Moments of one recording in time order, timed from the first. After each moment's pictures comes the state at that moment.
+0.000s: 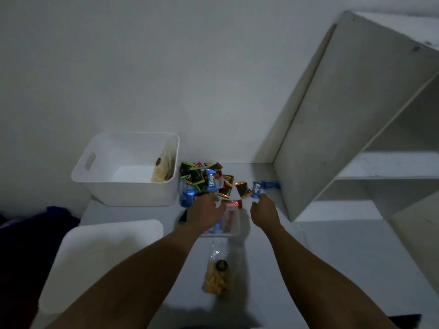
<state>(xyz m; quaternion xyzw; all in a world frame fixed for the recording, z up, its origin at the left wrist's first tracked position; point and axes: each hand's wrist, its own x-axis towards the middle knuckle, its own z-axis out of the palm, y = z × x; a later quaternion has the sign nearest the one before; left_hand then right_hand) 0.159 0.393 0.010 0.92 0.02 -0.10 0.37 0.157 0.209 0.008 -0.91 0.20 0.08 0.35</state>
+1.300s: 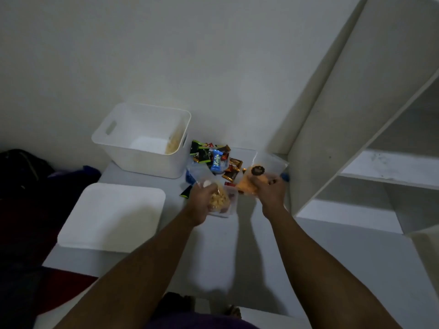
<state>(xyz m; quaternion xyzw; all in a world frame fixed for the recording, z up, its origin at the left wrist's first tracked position) 0.119 0.357 0.012 0.57 0.28 -0.10 0.77 0.165 0.171 0.018 -0.69 0.22 0.02 0.69</state>
